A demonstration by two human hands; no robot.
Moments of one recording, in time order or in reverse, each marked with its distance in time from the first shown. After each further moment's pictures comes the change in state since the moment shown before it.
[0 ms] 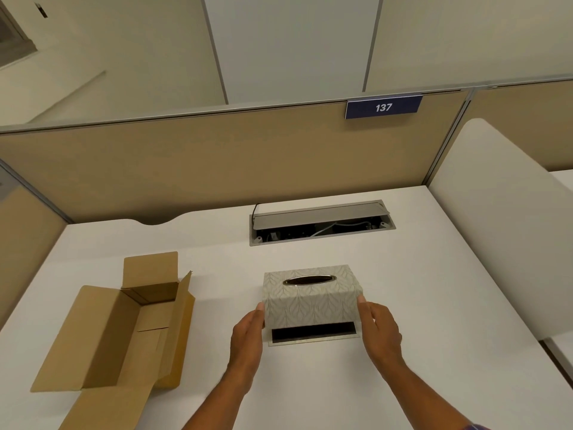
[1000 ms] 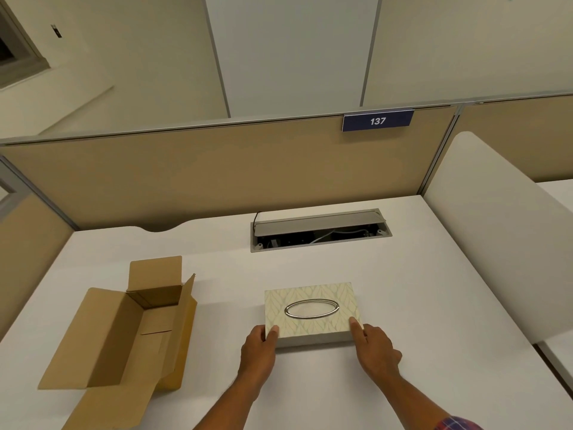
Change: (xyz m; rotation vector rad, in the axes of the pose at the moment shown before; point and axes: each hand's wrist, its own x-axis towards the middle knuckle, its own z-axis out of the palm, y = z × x) left_hand 0.001 -0.027 0.014 0.262 -0.007 -0.011; right_hand -0.005 0.031 0.012 -0.347 -0.070 0.074
